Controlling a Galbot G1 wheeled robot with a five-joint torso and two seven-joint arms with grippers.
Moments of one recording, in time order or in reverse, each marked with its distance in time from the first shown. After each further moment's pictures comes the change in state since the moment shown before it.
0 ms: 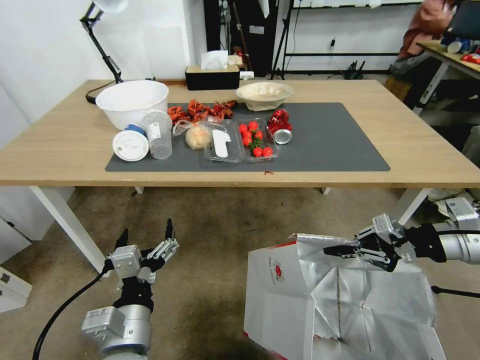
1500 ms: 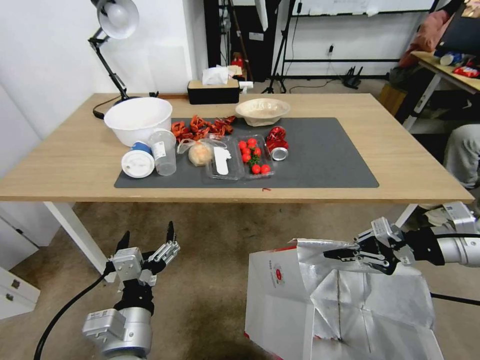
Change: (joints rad) left arm 0.010 0.000 0.003 0.003 0.004 0.001 0.008; right arm 0.005 0.009 -0.026 -0.008 -0.018 0.007 -0.002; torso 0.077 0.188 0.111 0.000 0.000
